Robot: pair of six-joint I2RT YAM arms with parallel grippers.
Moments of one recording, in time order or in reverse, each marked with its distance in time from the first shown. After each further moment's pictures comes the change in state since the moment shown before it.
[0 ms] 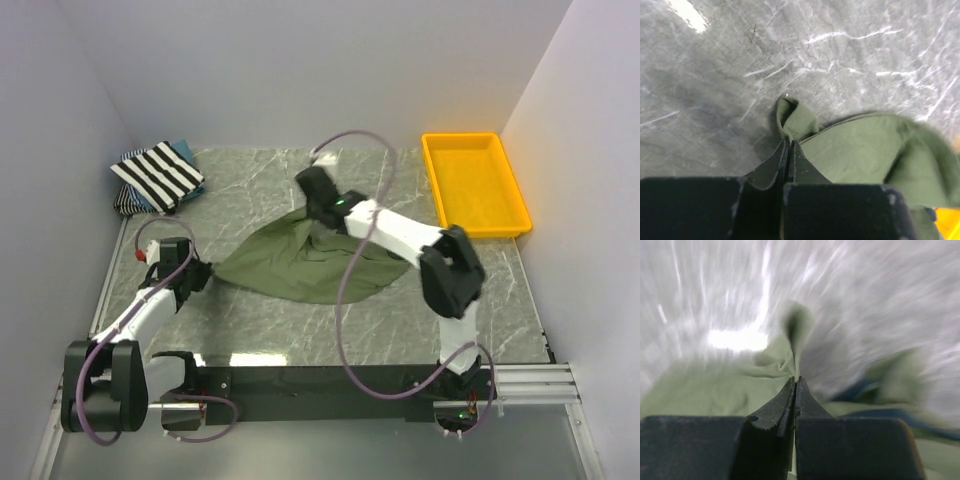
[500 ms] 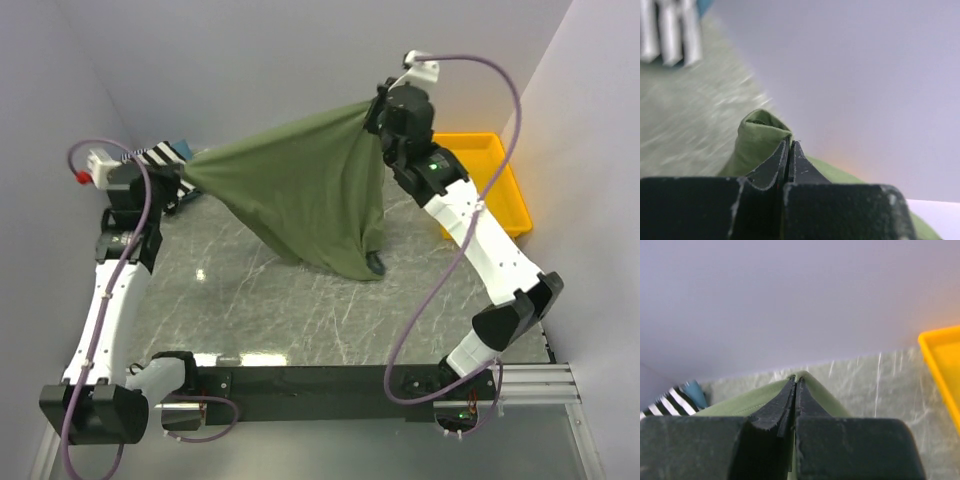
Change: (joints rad) left arm 0.016 -0.080 0.585 -0.115 -0.053 -0.061; right arm -0.208 -0.401 0.252 0.029 0.100 -0.109
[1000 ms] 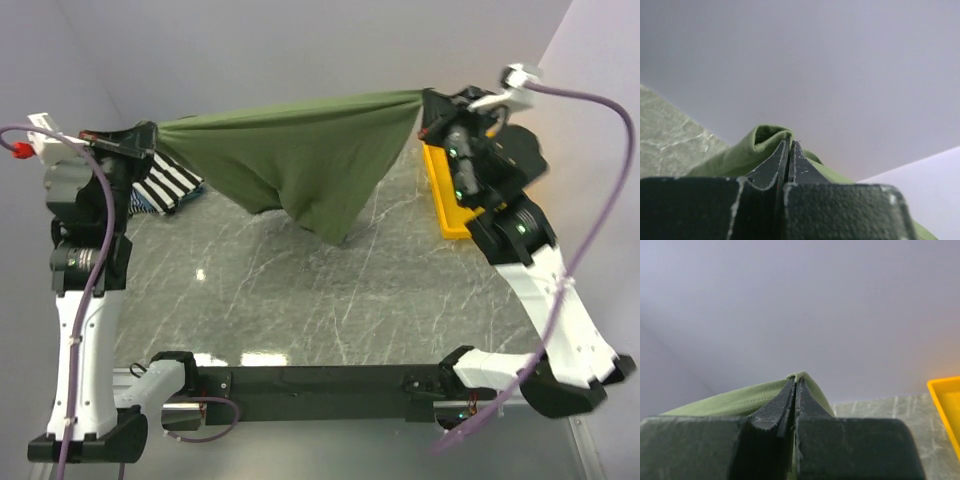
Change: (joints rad) left arm -0.011 -0.086 0.383 -0.080 0.044 0.139; right arm 0.000 -0.374 -0.111 0.087 -0.058 -0.070
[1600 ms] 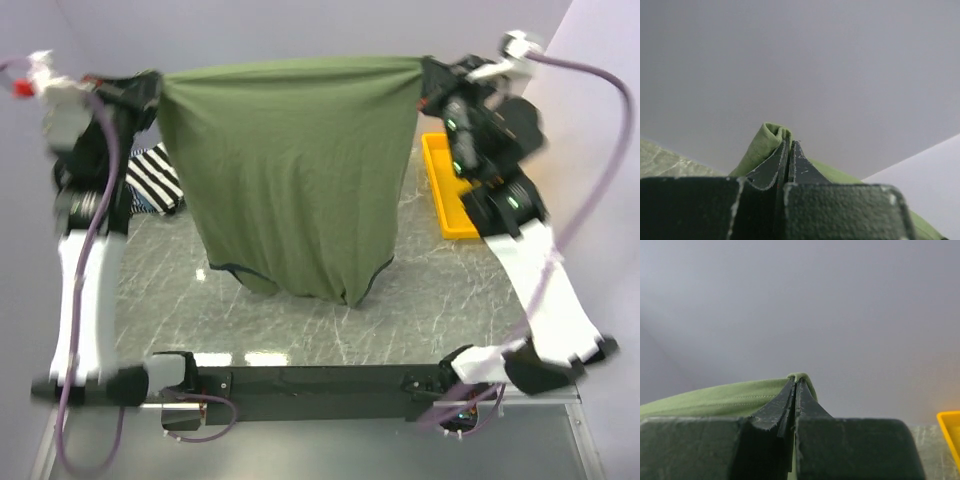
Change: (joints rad) left arm -0.007 0.197 0.253 0.071 0.074 0.047; right arm -0.053 0.042 0.105 0.054 -0.105 -0.020
